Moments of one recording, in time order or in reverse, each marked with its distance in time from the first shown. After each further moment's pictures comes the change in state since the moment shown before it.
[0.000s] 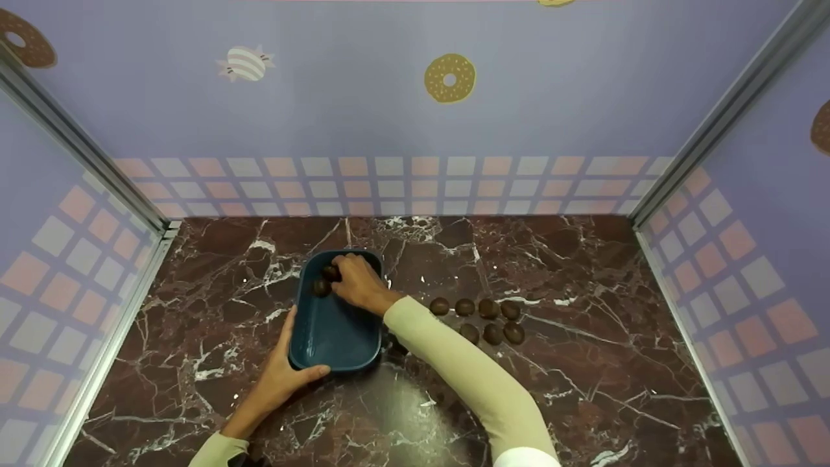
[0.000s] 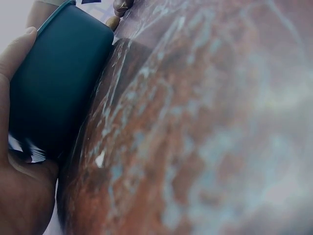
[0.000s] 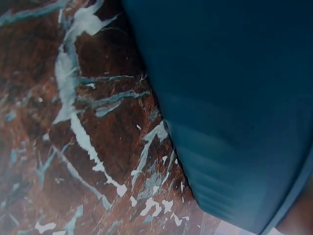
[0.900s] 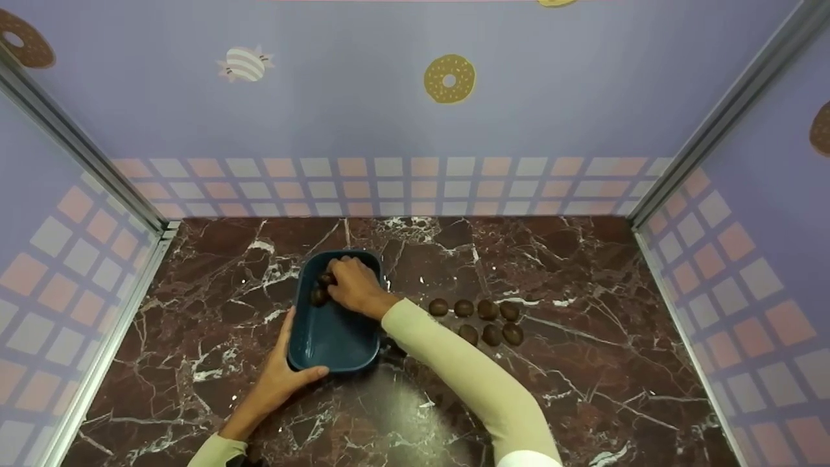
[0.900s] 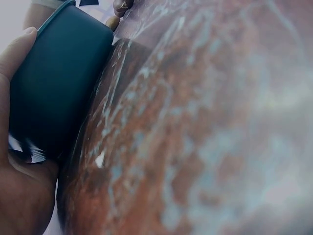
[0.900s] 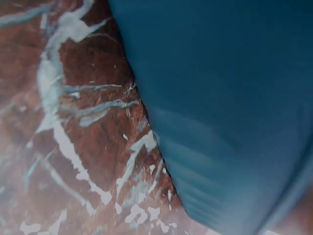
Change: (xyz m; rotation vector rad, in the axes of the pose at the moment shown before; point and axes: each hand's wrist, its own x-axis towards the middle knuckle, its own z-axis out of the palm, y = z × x) left_hand 0.001 0.000 0.001 -0.034 -0.003 -0.004; right_hand -0.008 -0.016 -0.007 -0.108 -0.016 -0.014
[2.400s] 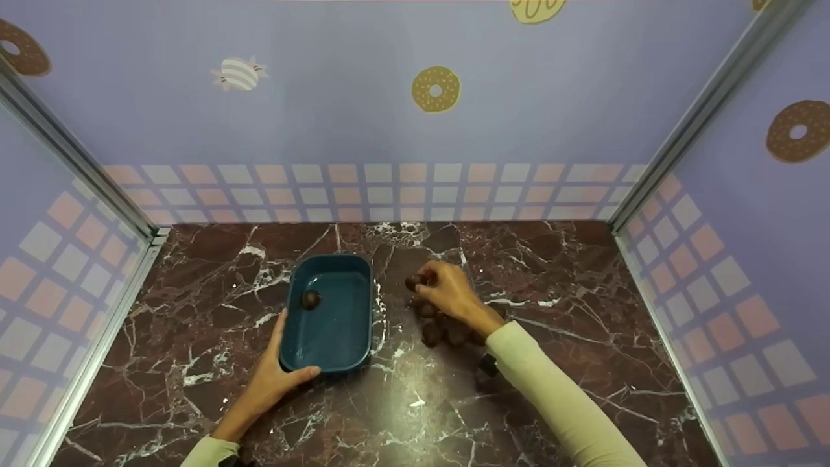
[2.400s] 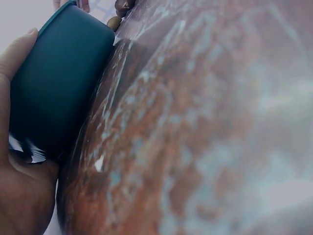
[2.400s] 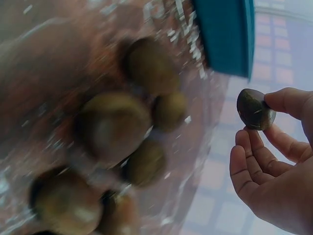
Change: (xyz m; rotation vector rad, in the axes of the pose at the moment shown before) left_hand -0.002 0.003 0.000 0.043 0.014 -0.032; right_hand -0.130 0.084 -0.118 0.261 0.147 0.211
